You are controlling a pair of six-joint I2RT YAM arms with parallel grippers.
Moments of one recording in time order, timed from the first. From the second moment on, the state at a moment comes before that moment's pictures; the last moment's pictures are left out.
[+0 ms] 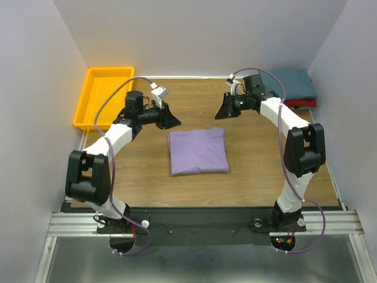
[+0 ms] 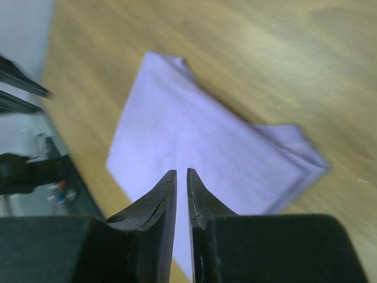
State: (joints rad) left arm -0.20 1.53 1.05 -0.02 0.85 -0.09; right arm 0.24 1.89 1.55 -0.51 -0.75 0.15
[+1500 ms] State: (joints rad) left arm -0.30 2.05 1.00 0.25 1.03 -0.45; right arm 0.30 2.12 1.18 -0.22 -1.05 0.39
